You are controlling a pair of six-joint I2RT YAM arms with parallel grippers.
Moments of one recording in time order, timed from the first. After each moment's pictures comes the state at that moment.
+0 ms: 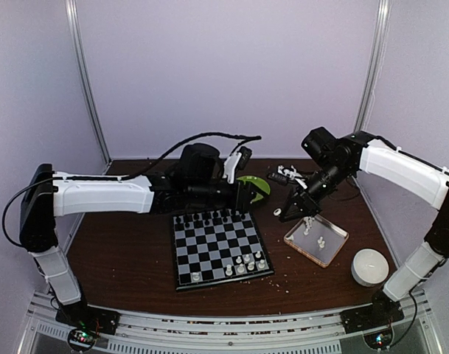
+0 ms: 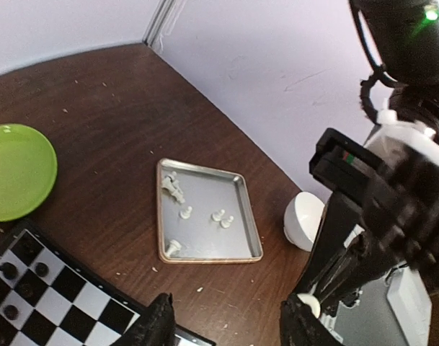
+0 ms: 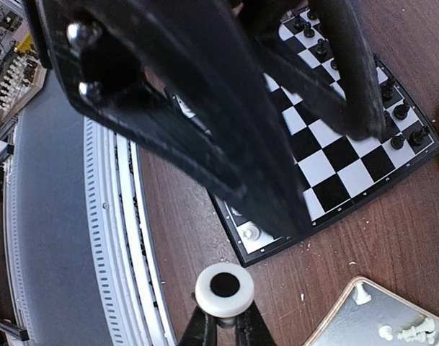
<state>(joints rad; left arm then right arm) -0.99 1.78 1.34 0.07 0.26 -0.49 0.57 1.55 1.42 -1.10 -0.68 -0.53</state>
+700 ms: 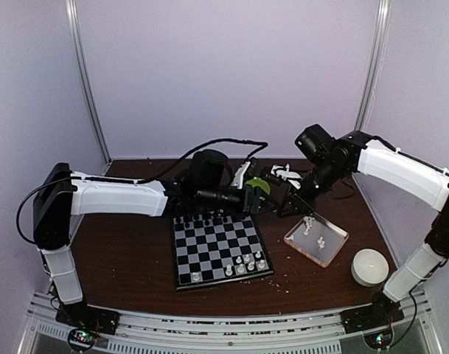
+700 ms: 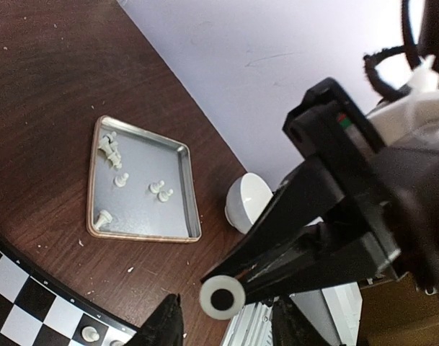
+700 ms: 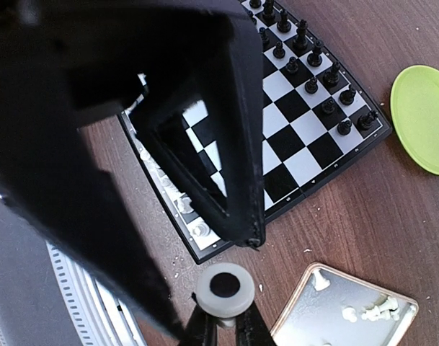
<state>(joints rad) -0.99 1.87 1.37 0.17 0.47 -0.73 0.63 1.55 1.44 -1.03 -0.44 -0.44</state>
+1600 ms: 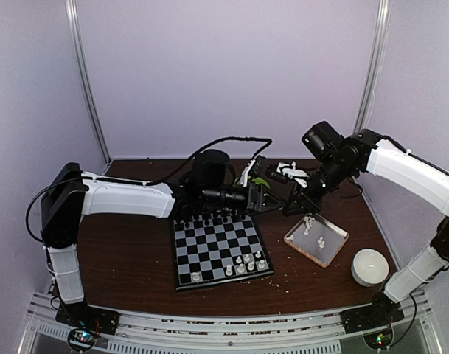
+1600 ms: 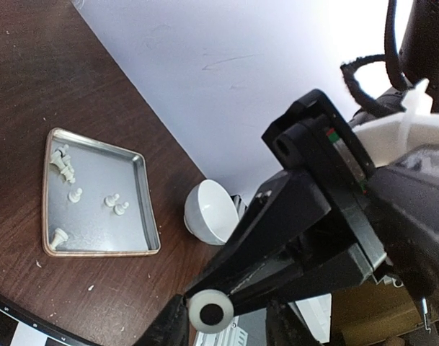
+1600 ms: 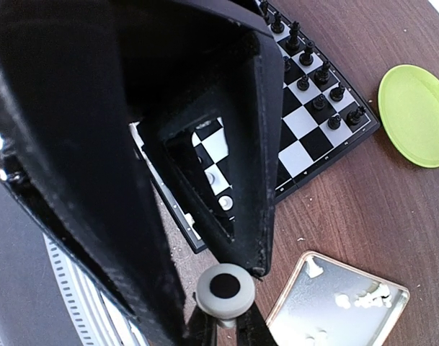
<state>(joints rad) -0.99 1.93 1.39 0.33 0.58 -0.82 0.63 1.49 1.43 -1.05 -0.42 -0.44</state>
